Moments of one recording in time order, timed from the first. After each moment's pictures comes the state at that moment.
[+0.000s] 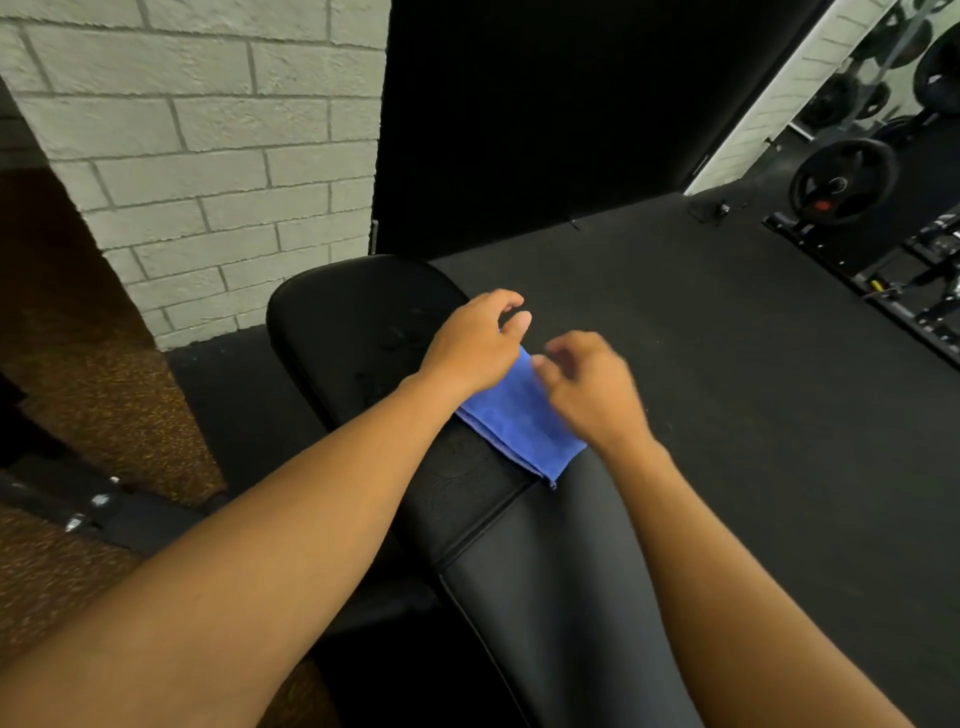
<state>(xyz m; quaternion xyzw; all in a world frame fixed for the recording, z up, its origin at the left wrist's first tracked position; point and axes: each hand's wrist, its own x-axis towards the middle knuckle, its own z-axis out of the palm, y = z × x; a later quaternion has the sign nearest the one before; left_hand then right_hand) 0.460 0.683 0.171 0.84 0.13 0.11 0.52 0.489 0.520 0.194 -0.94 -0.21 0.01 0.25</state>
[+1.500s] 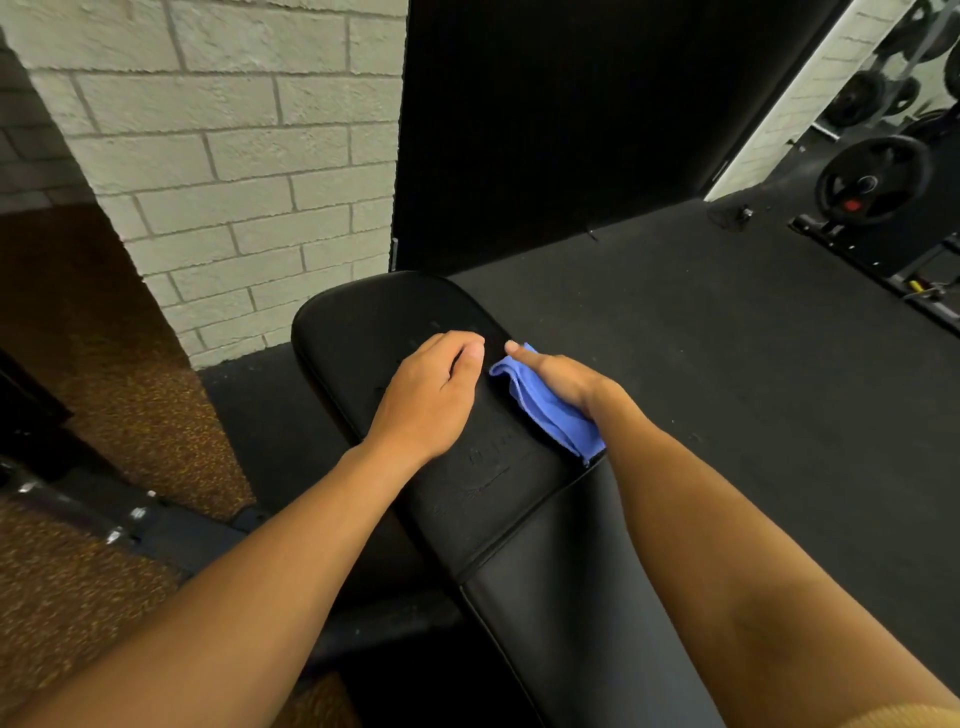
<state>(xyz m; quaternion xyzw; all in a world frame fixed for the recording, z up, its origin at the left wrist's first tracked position) 0.379 0.701 0.170 0.82 0.17 0.18 0.52 0.537 0.563 0.175 -0.89 -0.05 0.36 0.27</state>
